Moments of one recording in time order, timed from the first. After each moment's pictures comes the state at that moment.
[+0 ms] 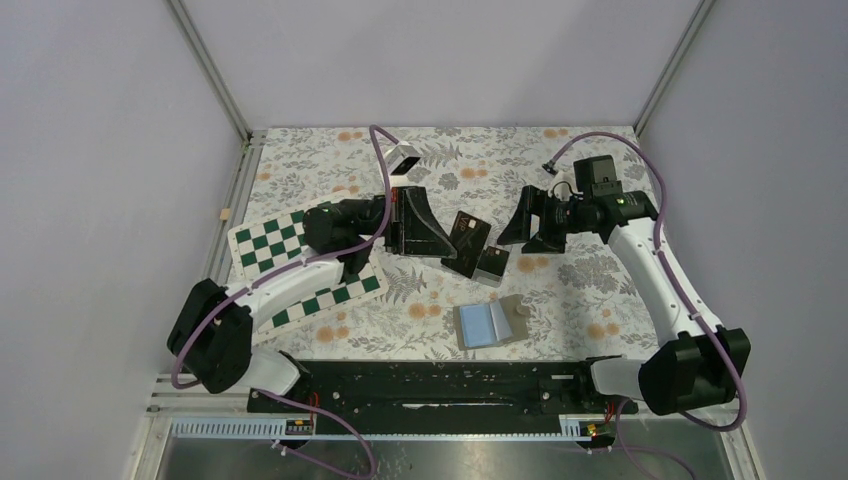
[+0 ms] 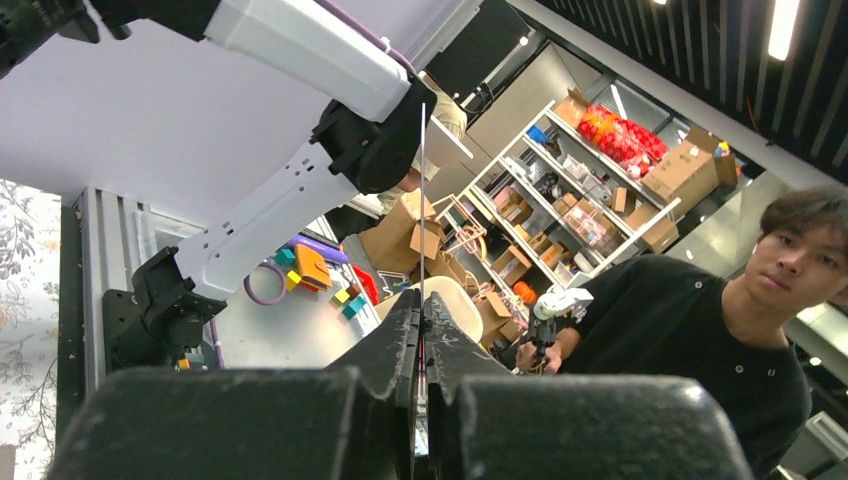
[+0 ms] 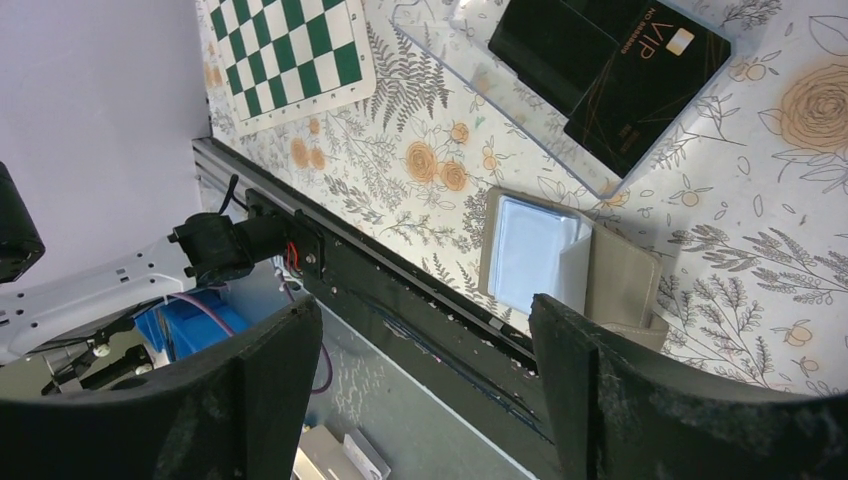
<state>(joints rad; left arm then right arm) -0.67 1.43 0.93 1.39 1.08 -1.65 0.17 1.29 1.20 -0.92 -0.65 0.36</state>
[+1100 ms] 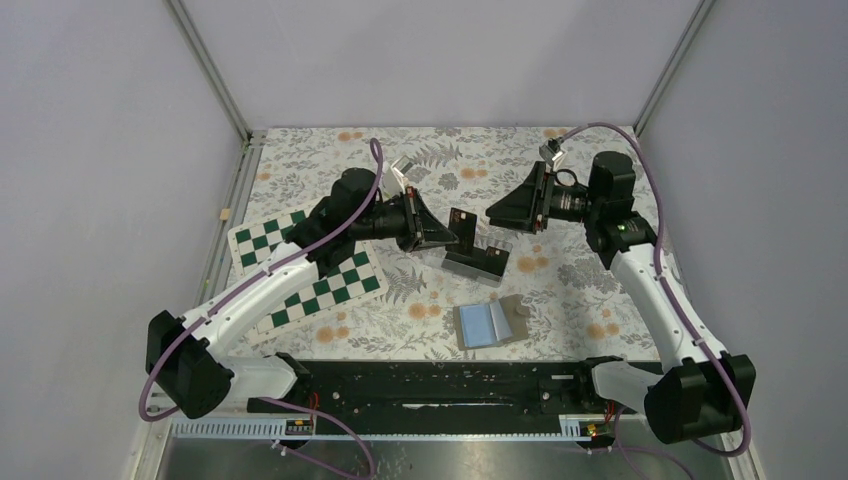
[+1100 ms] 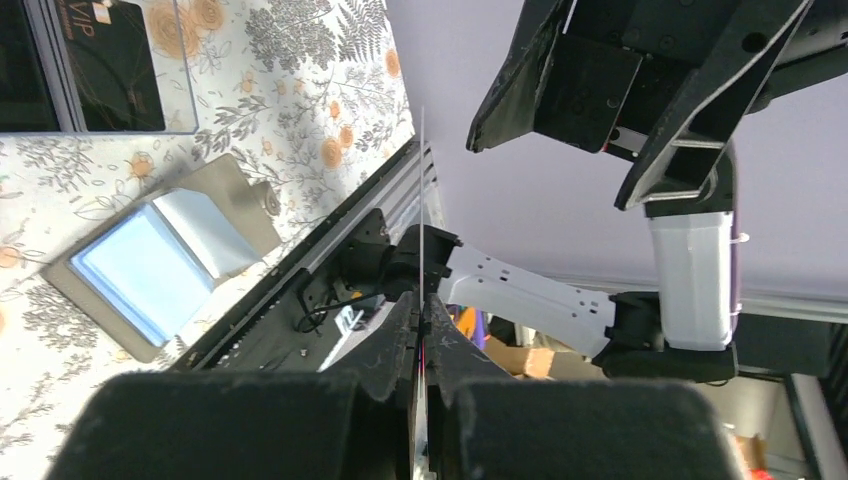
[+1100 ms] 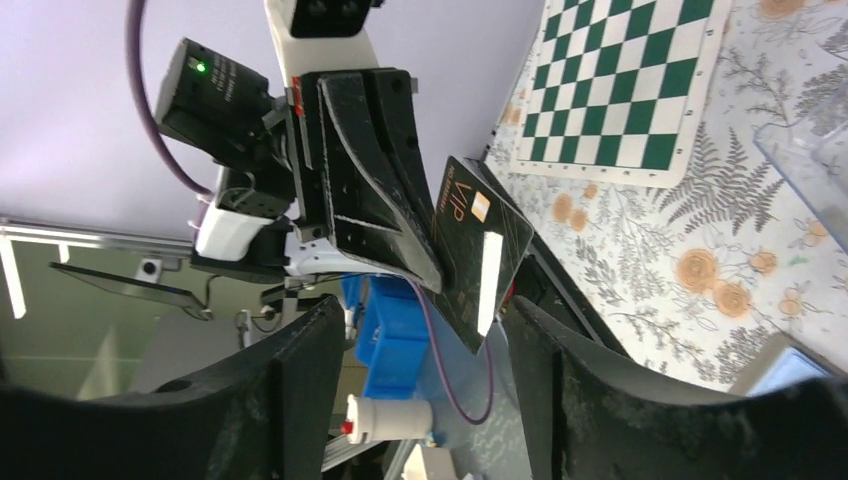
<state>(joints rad) -0.67 1.26 1.10 -0.20 0.59 -1.04 0.17 1.15 1.02 -0.18 -1.09 0.89</state>
